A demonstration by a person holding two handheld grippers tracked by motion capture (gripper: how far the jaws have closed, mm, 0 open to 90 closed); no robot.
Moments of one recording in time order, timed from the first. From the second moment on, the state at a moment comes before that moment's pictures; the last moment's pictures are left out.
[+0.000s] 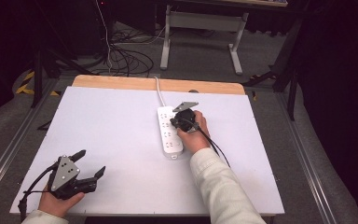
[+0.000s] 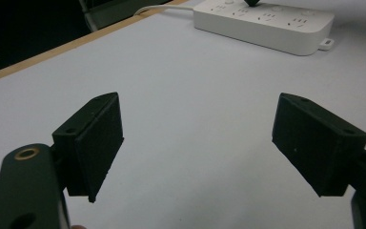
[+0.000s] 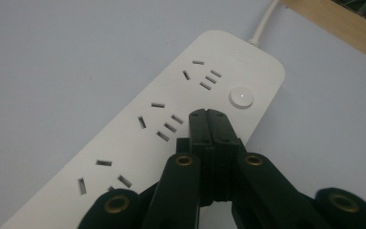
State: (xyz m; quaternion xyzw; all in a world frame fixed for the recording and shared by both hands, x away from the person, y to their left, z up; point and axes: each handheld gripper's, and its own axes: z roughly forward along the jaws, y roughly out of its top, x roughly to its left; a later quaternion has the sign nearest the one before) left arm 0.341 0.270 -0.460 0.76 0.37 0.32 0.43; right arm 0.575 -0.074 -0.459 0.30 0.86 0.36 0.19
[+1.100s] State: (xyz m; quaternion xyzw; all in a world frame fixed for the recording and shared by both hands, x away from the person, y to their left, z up) left arm 0.341 0.270 -0.460 0.76 0.37 0.32 0.43; right arm 0.573 -0.073 -0.456 0.31 0.86 0.36 0.19
